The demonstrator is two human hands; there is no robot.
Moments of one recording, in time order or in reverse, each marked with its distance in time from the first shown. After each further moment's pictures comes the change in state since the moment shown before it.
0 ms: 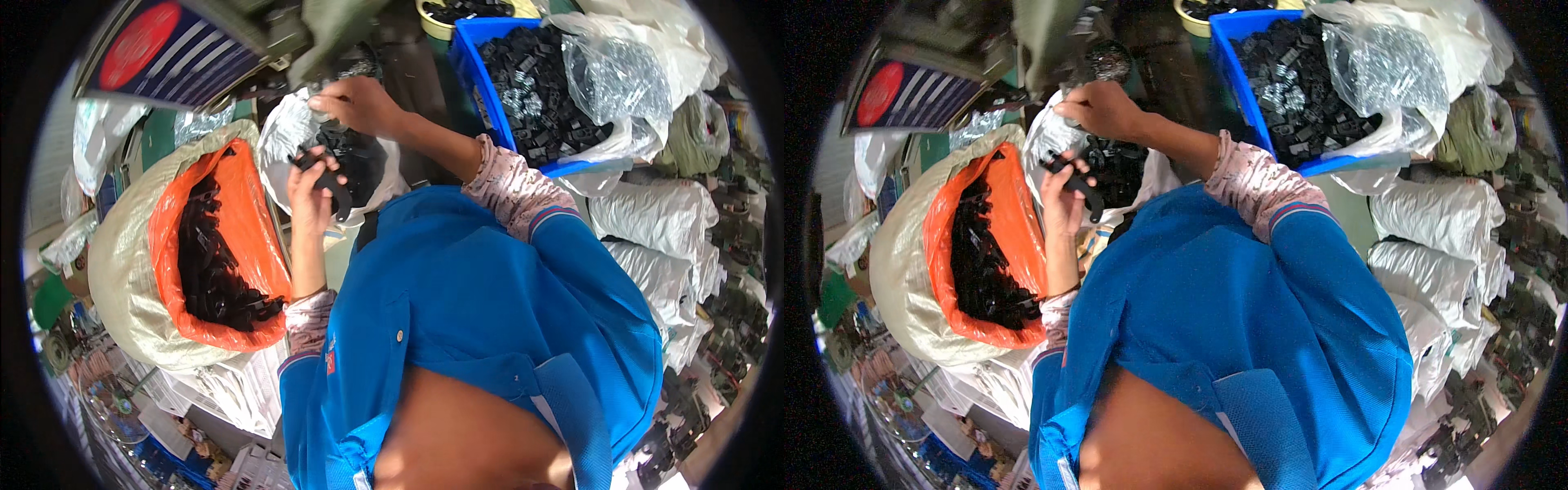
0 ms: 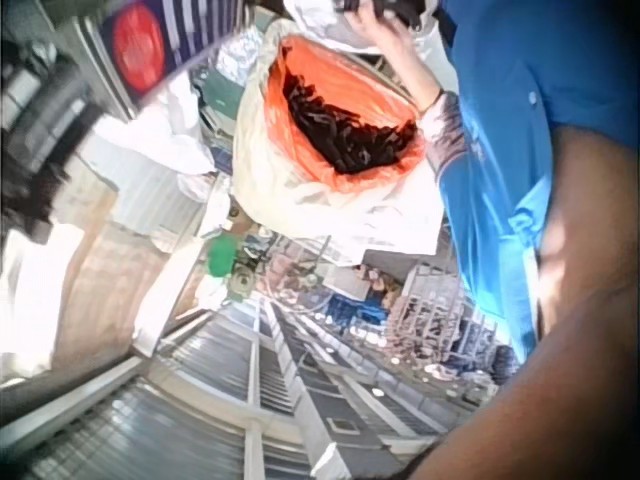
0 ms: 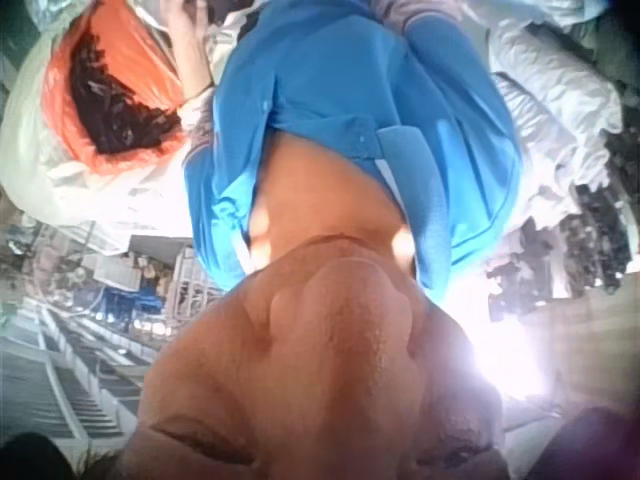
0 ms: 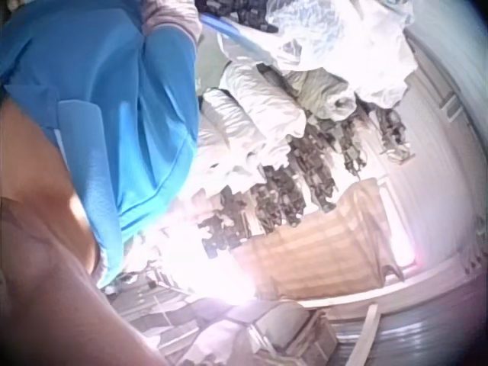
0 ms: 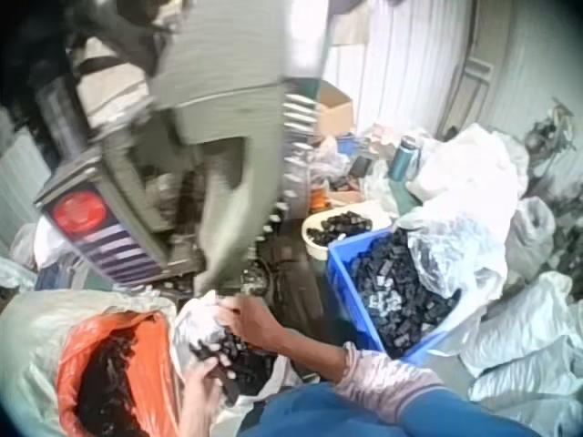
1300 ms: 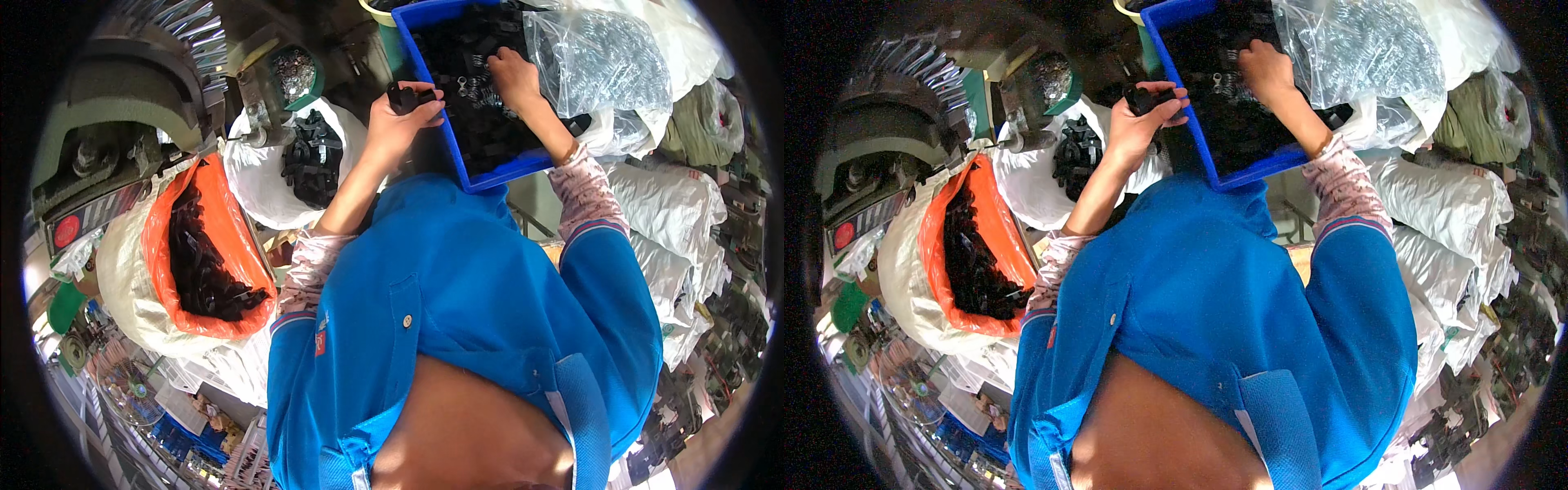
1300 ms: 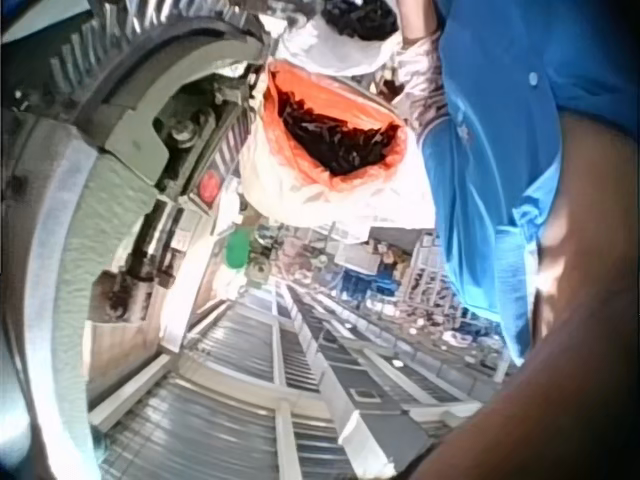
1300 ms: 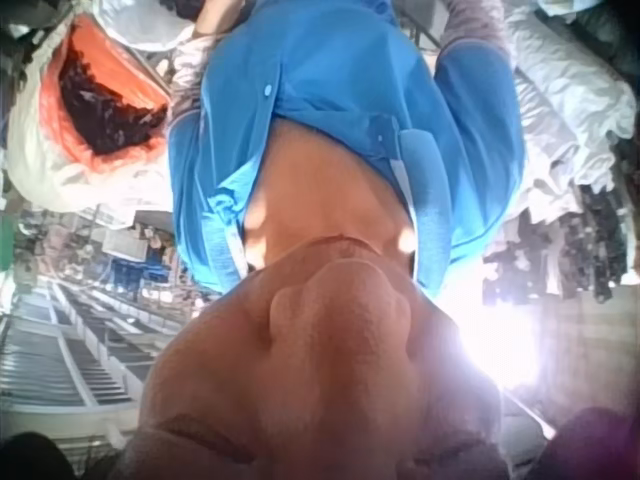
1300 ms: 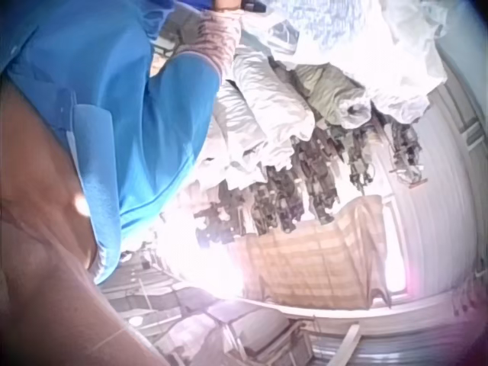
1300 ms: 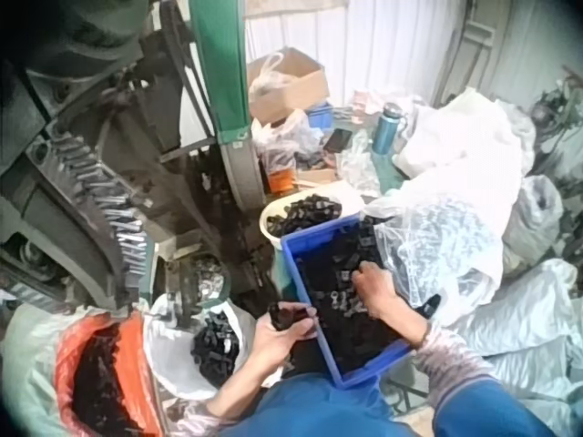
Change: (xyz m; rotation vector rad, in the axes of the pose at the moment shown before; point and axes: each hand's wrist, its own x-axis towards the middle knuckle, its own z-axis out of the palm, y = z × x) left_hand 0.075 -0.133 0.206 0.366 -0.341 -0.088; right_hand -0.133 0.131 -0.283 -1.222 -0.088 0.294
